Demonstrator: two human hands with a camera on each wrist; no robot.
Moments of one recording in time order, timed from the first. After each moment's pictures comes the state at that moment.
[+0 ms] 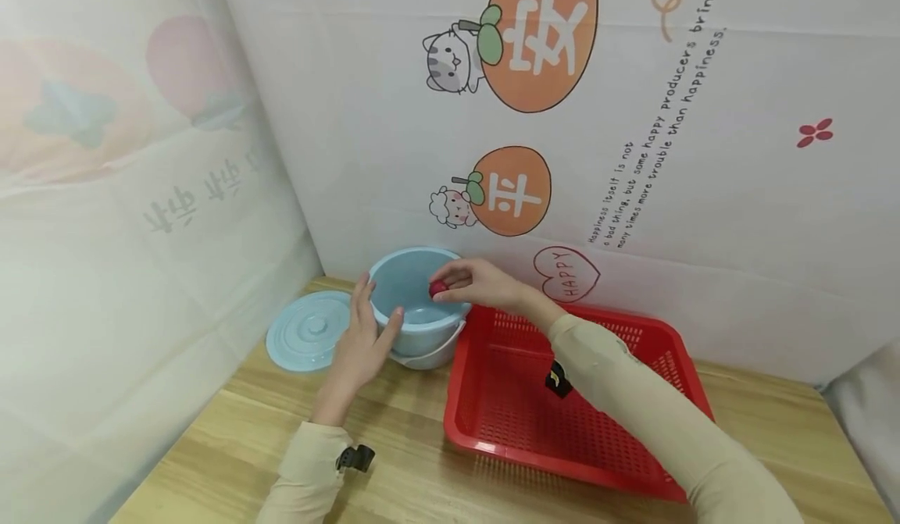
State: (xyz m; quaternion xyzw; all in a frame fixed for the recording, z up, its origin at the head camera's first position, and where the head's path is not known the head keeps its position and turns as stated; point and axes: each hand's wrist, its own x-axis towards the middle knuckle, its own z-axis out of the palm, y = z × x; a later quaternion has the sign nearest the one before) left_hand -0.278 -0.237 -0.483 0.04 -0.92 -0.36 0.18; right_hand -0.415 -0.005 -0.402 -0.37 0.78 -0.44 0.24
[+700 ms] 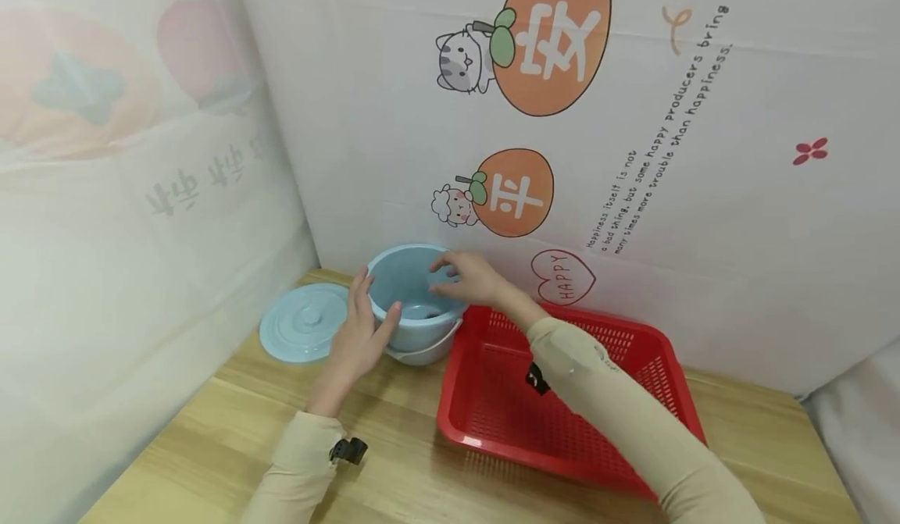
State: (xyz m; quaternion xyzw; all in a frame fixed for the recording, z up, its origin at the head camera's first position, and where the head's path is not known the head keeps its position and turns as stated) left_hand -0.282 -0.236 -0.484 0.03 -0.91 -0.36 0.18; right_hand -0.405 -0.025 -0.381 -0.40 0.84 -0.34 0.13
